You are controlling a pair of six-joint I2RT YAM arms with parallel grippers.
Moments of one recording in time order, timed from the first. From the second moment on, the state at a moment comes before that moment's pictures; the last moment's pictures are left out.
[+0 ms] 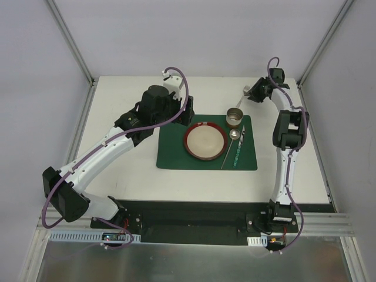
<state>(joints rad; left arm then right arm) -0.69 1.36 1.34 -0.40 -0.10 -0.21 -0.05 2.51 2.19 -0.48 -0.29 0.64</state>
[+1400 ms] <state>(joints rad) -0.69 1.35 1.32 -0.46 0.00 -0.32 -0.07 2.70 2.34 -0.33 -0.40 0.90</state>
